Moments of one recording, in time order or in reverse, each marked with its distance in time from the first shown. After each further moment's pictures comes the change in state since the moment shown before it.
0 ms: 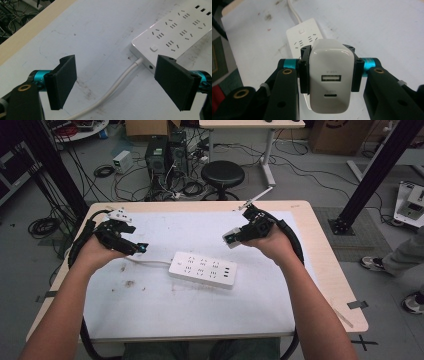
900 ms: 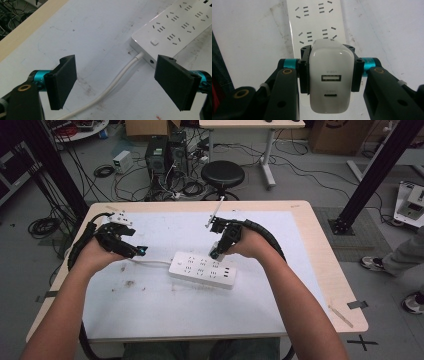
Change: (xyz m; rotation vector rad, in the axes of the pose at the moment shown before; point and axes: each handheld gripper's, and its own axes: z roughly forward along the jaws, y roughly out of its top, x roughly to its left) left arm -0.002 -0.006 0.001 0.014 0.010 0.010; right arm 0.020 0.034 0.076 0.395 0.000 -0.228
